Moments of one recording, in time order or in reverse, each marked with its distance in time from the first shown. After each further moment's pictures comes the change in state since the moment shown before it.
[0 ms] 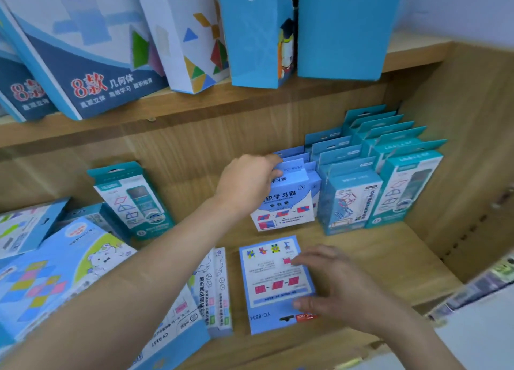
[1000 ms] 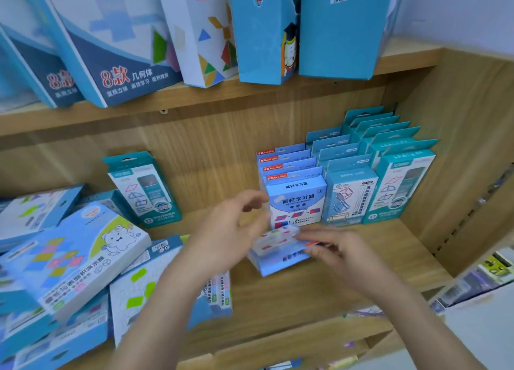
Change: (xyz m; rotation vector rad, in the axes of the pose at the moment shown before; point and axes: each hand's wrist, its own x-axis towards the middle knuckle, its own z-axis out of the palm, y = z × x) left_hand -0.105 0.015 -0.027 -0.516 -0.125 -0.248; right_hand 0.002 0.007 -0.016 0.139 0.185 -0.014
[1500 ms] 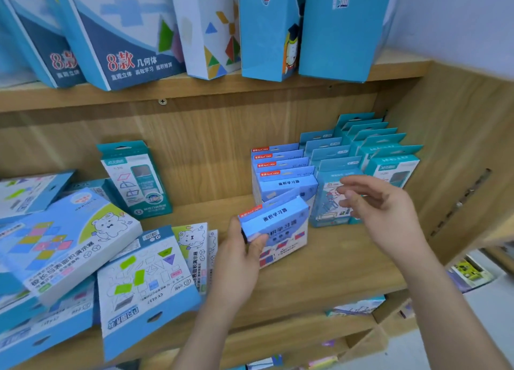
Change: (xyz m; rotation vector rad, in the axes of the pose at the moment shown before) left_hand -0.031 -0.020 0.080 -0.311 0.258 -0.188; right_hand 0.004 -0.020 -0.063 0.270 0.456 0.112
